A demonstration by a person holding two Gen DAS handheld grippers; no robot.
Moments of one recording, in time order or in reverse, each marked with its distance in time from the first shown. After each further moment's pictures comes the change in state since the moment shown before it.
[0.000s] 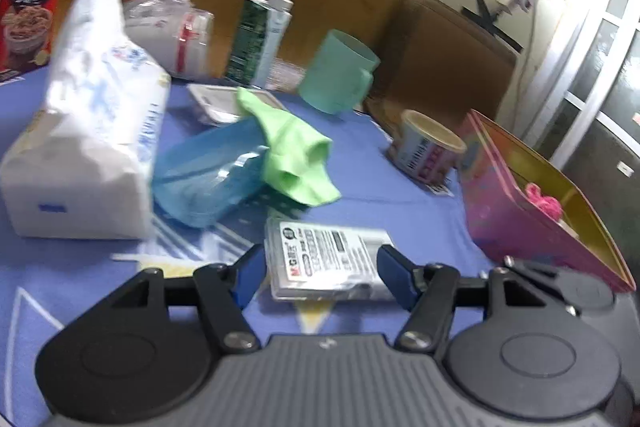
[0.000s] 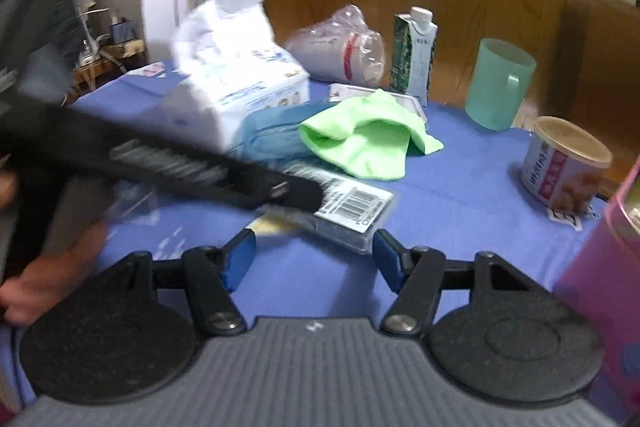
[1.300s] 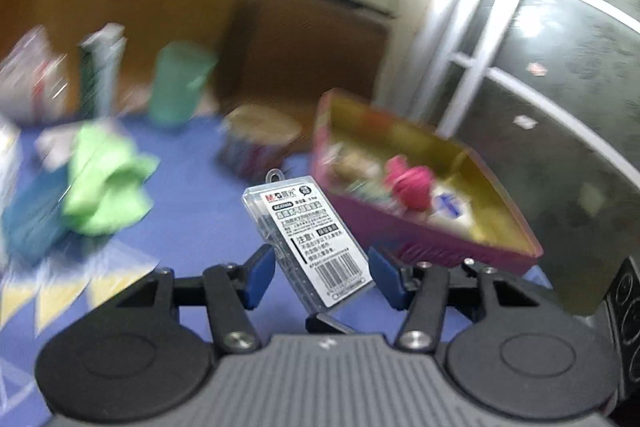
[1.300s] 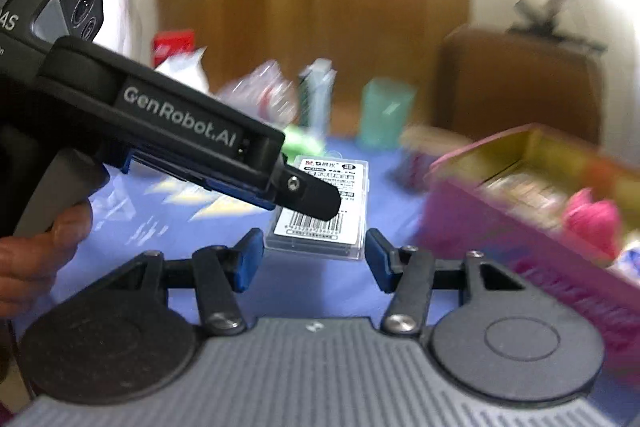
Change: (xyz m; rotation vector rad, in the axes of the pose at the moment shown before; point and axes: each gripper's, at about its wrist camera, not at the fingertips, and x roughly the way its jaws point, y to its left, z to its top) left arm -0.015 -0.126 0.005 0.195 0.023 -0.217; right arm -0.093 -0.009 -0.040 0.081 -0.216 -0.276
